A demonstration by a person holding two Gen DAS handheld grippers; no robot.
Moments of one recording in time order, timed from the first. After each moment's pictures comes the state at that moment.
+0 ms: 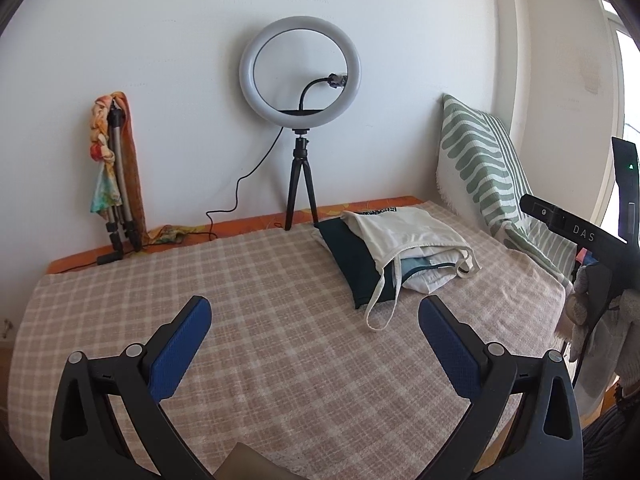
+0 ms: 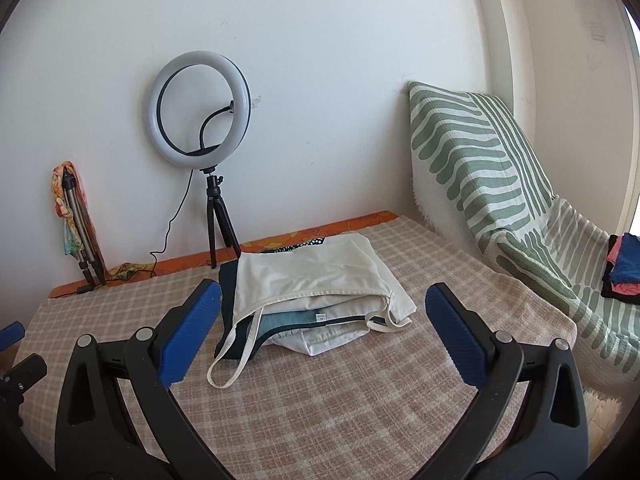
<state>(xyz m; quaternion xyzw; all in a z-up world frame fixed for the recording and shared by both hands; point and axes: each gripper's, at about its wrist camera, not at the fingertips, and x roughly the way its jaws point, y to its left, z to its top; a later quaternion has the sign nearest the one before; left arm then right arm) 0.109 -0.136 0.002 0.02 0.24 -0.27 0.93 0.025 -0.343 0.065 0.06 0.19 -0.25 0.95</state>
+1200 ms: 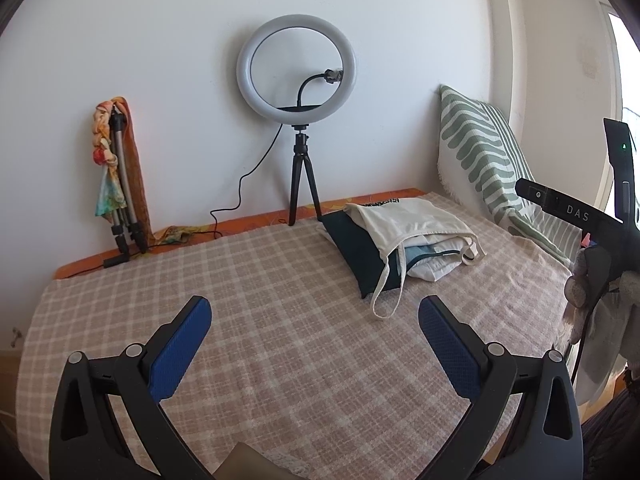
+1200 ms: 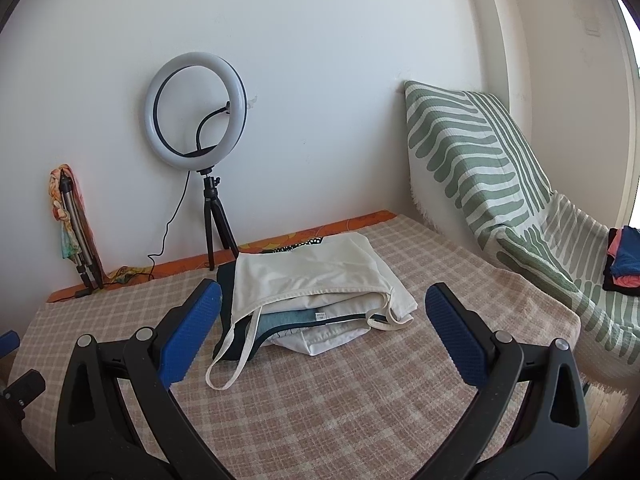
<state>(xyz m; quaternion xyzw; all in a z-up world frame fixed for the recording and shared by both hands) 0.100 -0.136 -0.006 0.04 0.24 -0.27 0.93 0.022 -0.339 0.056 0.06 0.18 -0.26 0.95</state>
